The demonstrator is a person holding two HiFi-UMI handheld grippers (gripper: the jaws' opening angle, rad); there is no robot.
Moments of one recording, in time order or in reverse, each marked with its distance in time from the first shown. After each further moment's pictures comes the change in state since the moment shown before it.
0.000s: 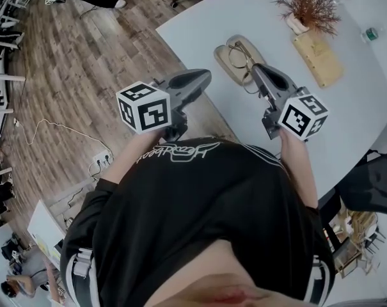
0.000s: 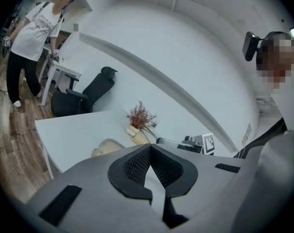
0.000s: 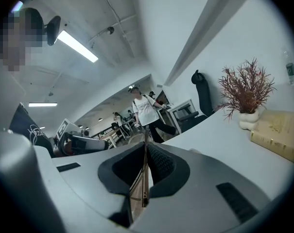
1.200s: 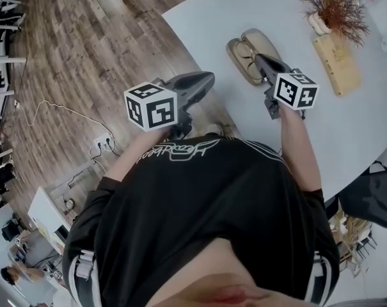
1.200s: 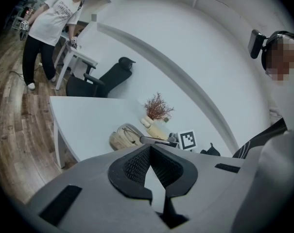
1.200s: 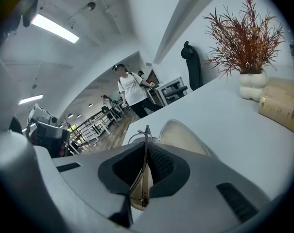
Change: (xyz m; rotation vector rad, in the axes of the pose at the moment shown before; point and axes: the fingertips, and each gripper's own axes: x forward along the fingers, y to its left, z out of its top) left arm 0.013 0.066 -0.045 -0.153 0.060 0.093; right arm 0.087 -0.104 -0.093 0.052 0.250 -0.094
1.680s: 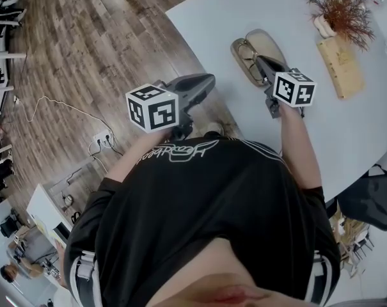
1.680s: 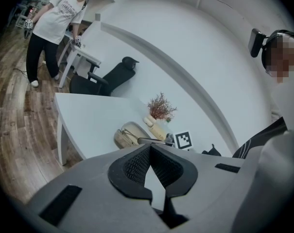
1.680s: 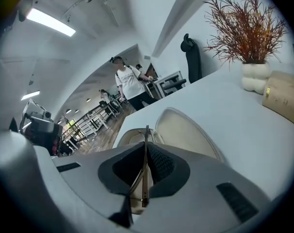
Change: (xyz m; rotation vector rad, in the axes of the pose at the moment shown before) left arm -0.004 0.013 -0.008 -0.027 -0.001 0.017; right arm 0.021 -0.013 -0.022 -0.003 0.074 -0.021
